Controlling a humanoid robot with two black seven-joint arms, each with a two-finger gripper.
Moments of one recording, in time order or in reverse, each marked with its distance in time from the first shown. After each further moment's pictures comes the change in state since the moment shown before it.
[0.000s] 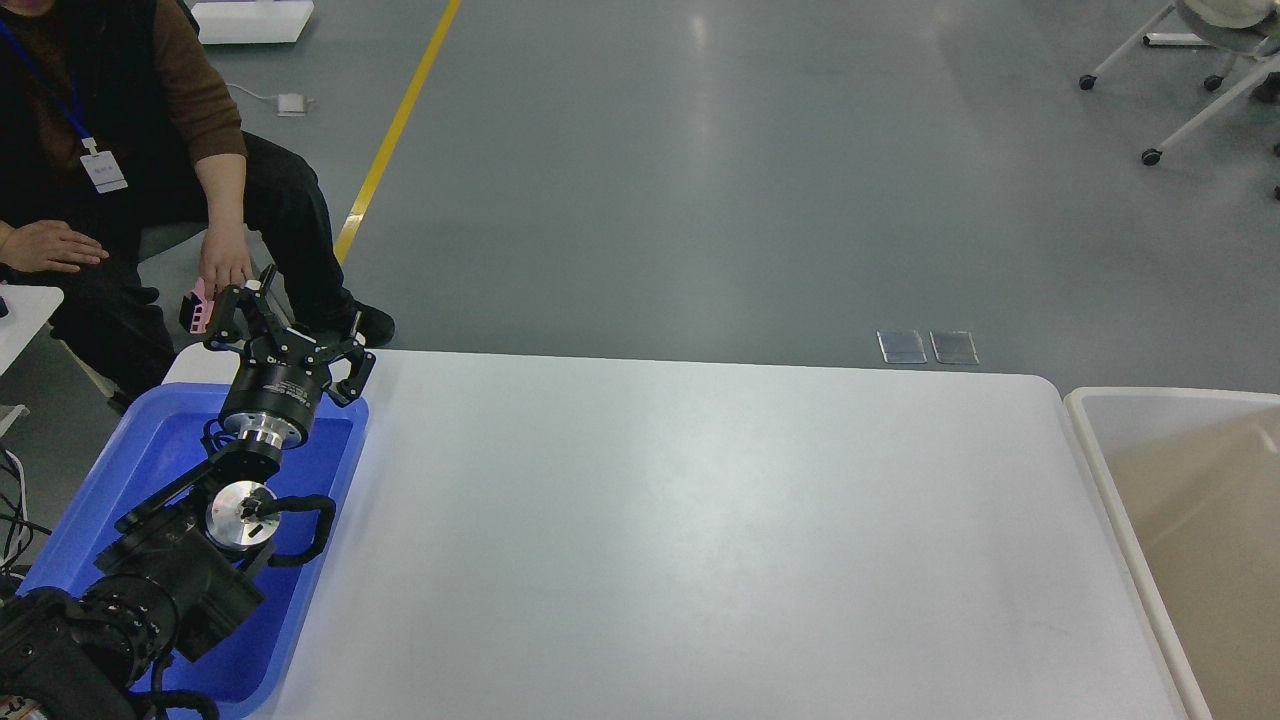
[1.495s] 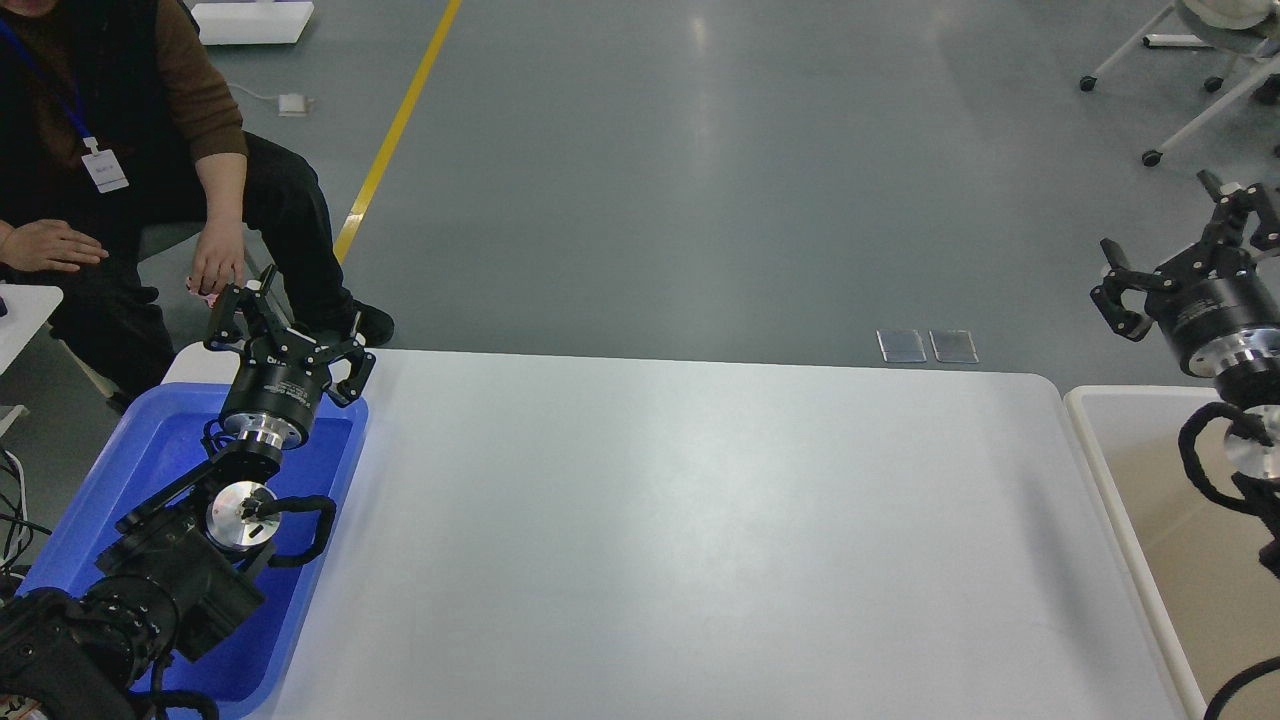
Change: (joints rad) left arm 0.000 0.000 0.000 0.000 0.000 0.001 0.000; right arm -0.257 -0.032 0.656 0.600 -0.028 0.184 0.286
